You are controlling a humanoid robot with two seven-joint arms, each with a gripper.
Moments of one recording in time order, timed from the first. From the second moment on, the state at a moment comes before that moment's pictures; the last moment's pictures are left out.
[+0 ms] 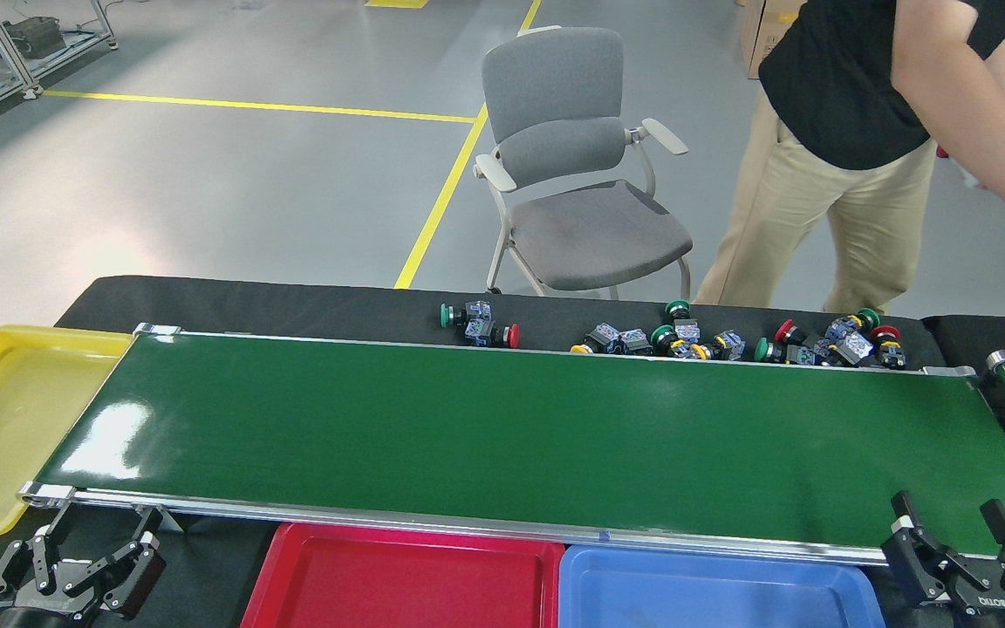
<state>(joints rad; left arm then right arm) 0.08 0.23 0.42 -1.34 -1.41 -0.56 0.12 0.25 -0.29 -0.22 -1.63 1.00 -0.14 -0.11</state>
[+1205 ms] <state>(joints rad) 0.12 0.22 0.46 -1.35 -1.35 -0.57 0.13 0.23 -0.27 -0.18 -1.68 1.02 -0.09 -0.11</state>
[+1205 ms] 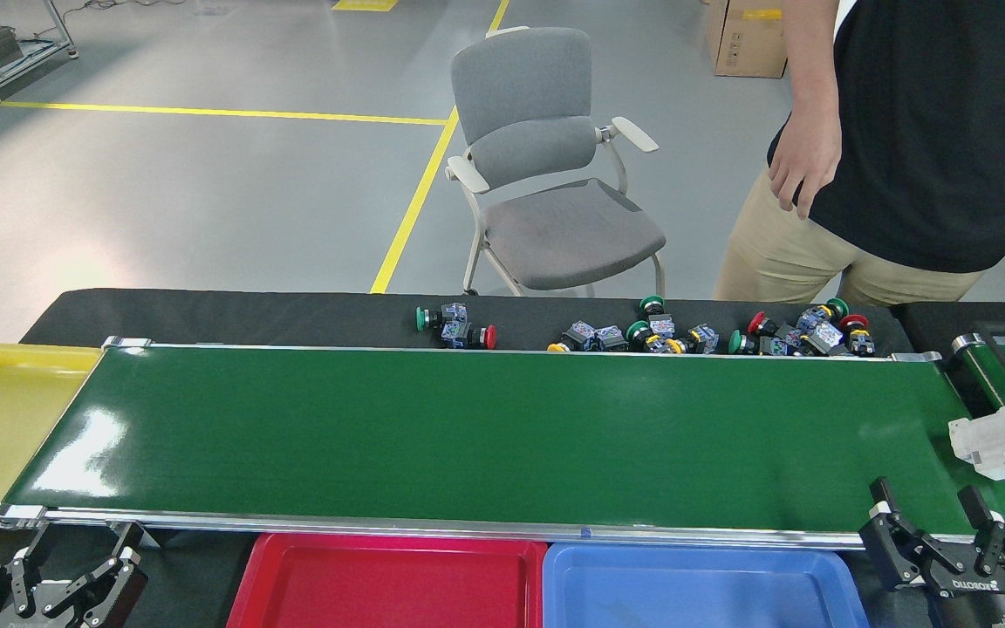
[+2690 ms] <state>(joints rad) 0.11 0.22 0.40 -1.35 -1.35 -0.57 0.13 0.10 -0.13 -0.10 -1.58 1.26 0.18 0.06</state>
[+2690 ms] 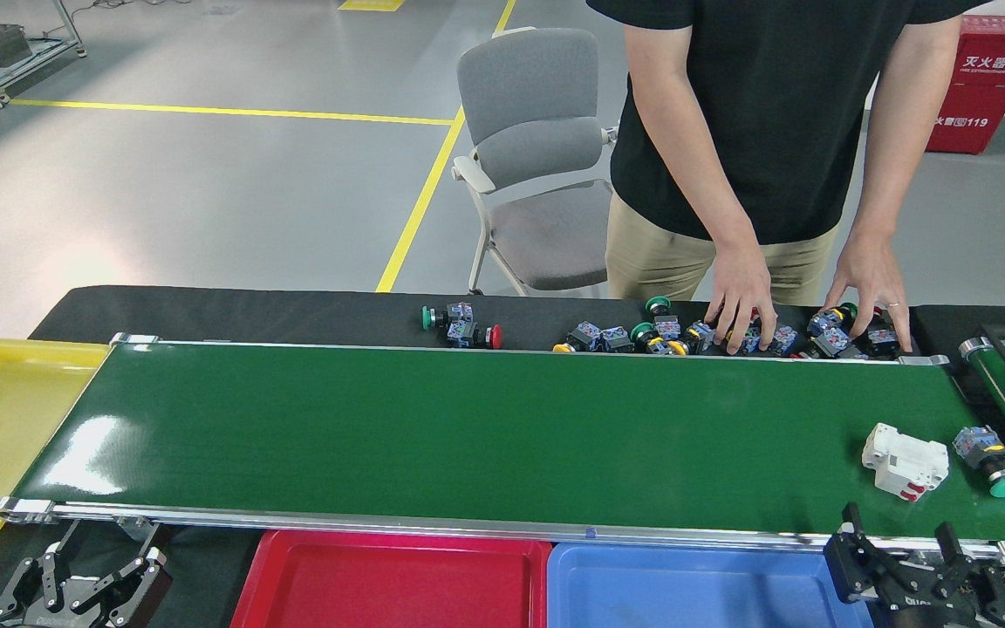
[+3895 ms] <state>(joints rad) 0.10 0.22 0.38 -1.34 -1.35 -0.57 0.13 -0.09 -0.15 0.01 -1.43 1.23 0.08 0.11</state>
